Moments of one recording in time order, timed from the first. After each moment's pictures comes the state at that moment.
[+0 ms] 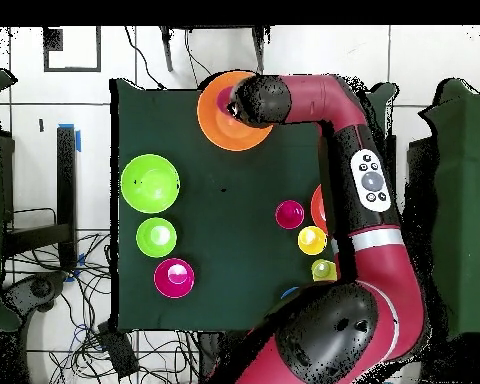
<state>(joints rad) -0.59 -0.28 0.79 0.98 -0.71 0.89 0.96</state>
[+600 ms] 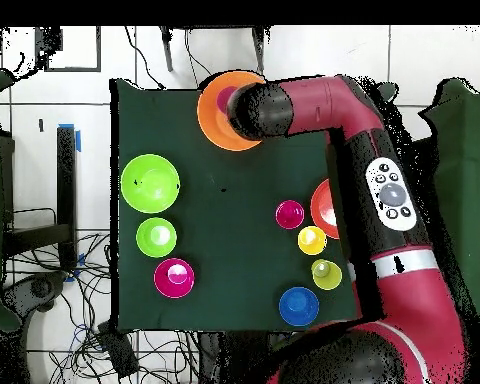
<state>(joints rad) -0.61 -0.49 0.74 1.19 -0.68 0.90 0.96</state>
